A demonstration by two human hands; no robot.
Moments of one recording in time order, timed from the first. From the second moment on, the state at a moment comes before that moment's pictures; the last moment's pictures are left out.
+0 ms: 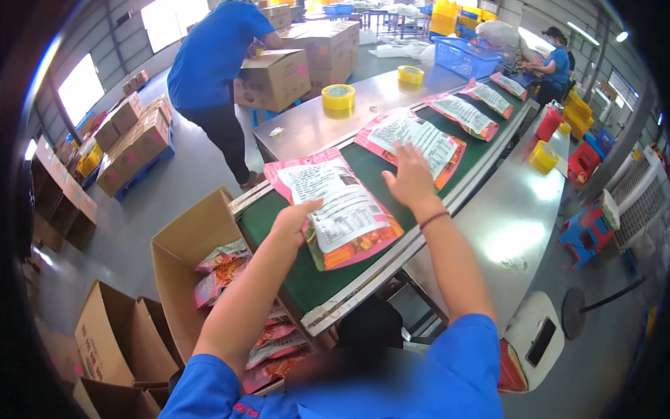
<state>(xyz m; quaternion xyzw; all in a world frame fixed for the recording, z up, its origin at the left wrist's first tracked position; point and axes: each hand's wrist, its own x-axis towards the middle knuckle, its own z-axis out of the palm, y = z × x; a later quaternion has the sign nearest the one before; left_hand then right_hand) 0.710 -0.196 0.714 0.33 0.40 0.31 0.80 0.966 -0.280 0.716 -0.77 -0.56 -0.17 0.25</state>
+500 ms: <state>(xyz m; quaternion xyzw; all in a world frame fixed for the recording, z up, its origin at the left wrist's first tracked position) 0.377 -0.288 0.761 0.80 0.47 0.24 0.29 0.952 -0.244 0.754 -0.71 -0.67 -0.15 0.15</state>
